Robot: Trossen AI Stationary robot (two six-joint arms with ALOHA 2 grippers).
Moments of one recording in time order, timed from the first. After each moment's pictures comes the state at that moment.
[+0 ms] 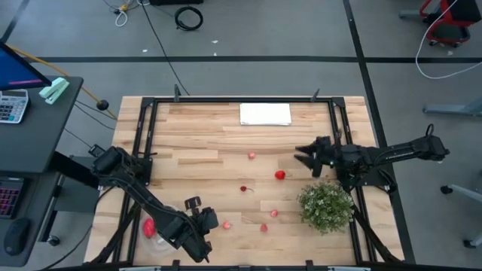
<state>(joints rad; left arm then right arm) -0.74 1.86 1.48 -0.97 -0.44 -0.96 0.11 0.37 0.04 0.24 0.40 0.60</state>
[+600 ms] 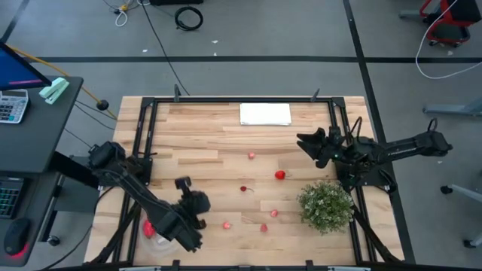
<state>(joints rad) -0.73 1.78 1.49 -1.34 -0.78 -0.99 0.14 0.54 0.26 0.43 0.43 0.58</state>
